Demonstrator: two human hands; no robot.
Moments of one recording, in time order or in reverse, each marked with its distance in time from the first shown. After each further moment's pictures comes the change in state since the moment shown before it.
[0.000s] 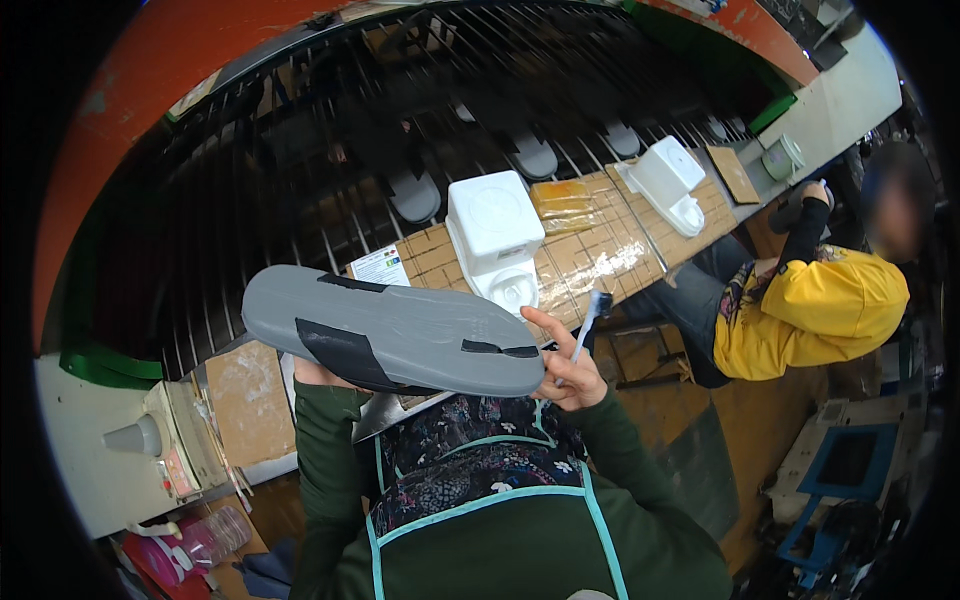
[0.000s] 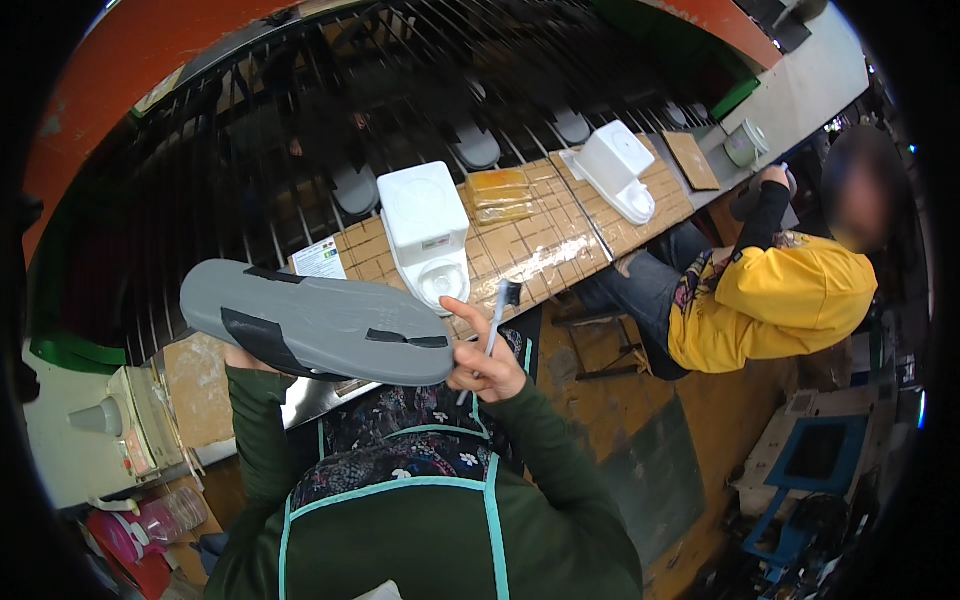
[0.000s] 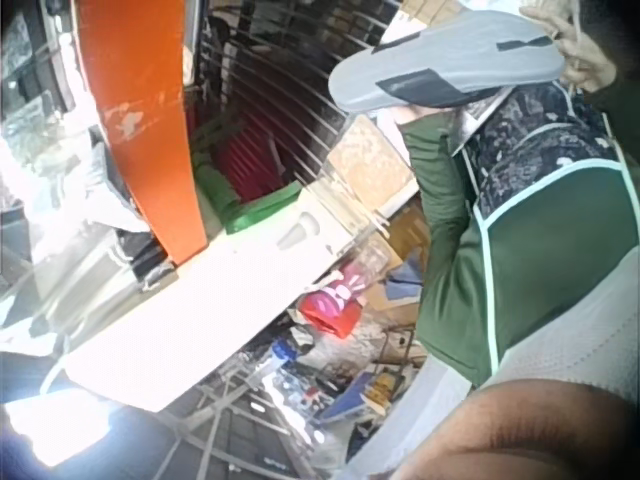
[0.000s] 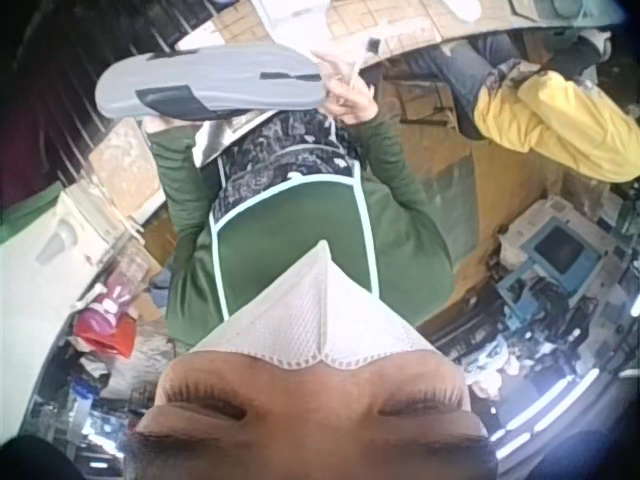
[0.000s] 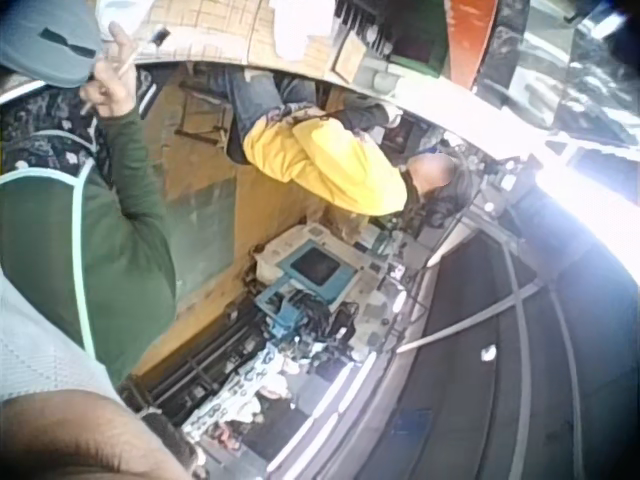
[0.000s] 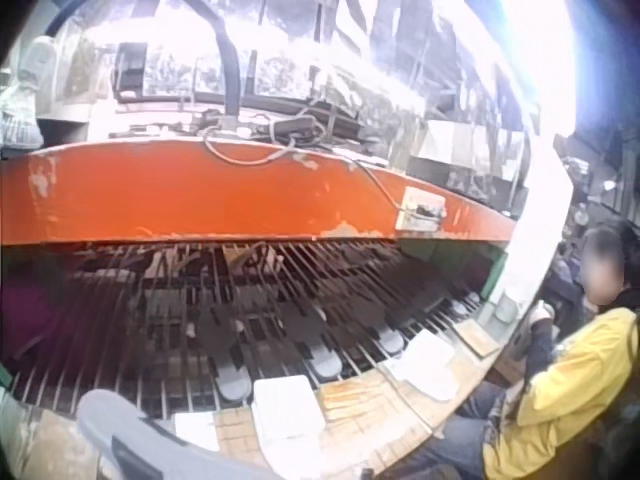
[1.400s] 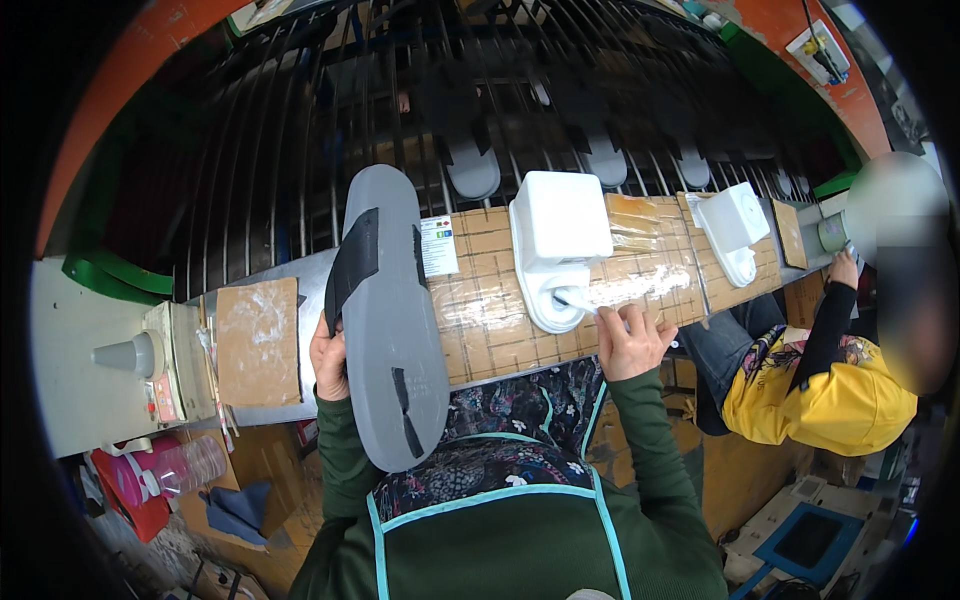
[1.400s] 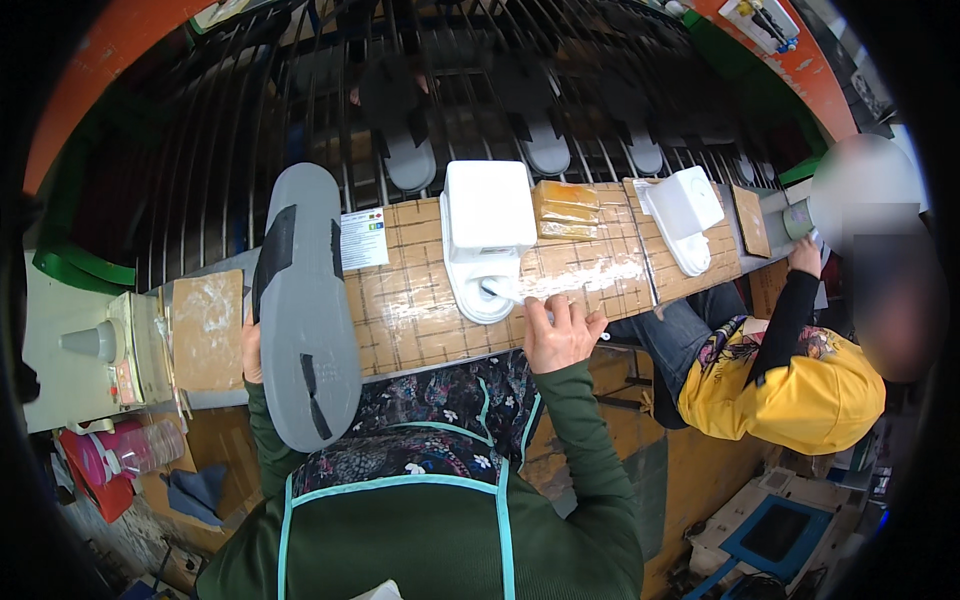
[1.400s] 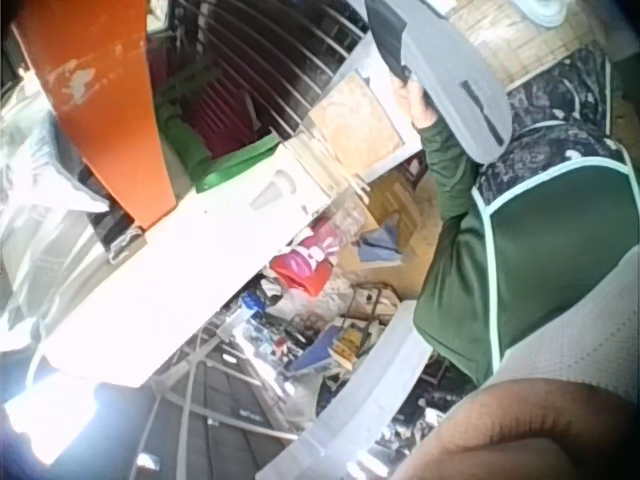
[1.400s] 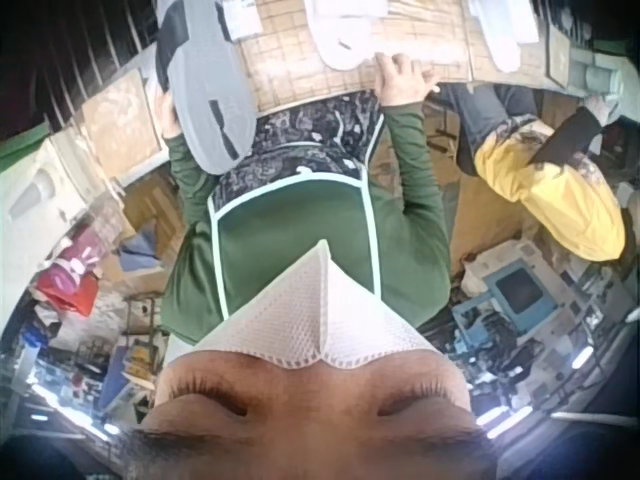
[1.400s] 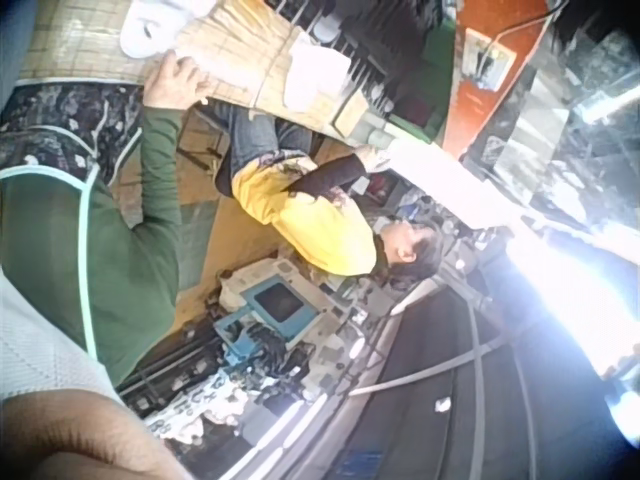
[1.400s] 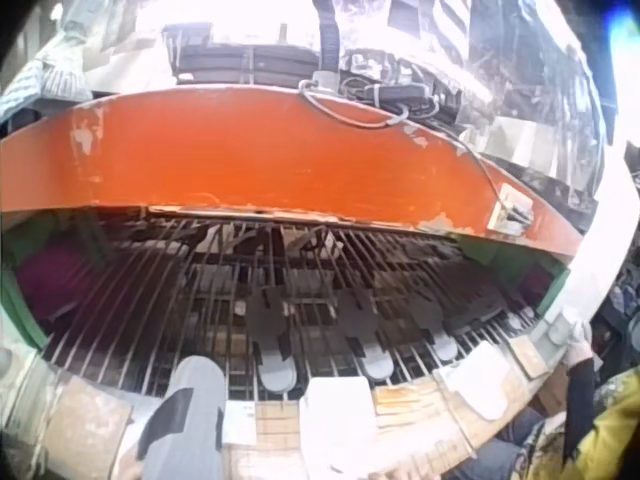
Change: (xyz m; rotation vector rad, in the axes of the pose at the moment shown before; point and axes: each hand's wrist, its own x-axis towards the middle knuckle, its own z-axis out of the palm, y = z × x) left_hand -0.039 0.039 -0.018 -1.808 0.562 -0.787; right_hand 0.037 -0.031 -0.041 -2.415 0.485 -0.620
